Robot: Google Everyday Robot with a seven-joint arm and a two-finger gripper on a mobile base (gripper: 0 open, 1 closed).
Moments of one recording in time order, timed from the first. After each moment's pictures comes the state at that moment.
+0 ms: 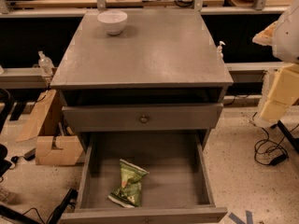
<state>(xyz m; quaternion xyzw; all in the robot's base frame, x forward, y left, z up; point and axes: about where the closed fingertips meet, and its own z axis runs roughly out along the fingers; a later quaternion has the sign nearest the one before) 0.438 -0.215 0.984 -0.60 0.78 -0.04 0.17</state>
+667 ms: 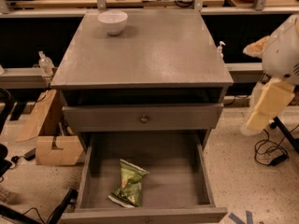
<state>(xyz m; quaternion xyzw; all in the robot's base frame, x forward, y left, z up) 0.445 -0.203 0.959 -0.60 0.77 -0.02 0.21</state>
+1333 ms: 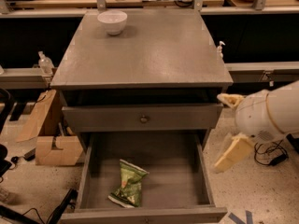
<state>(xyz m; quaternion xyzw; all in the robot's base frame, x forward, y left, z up) 0.435 -0.168 0.840 -0.58 0.75 0.10 0.31</state>
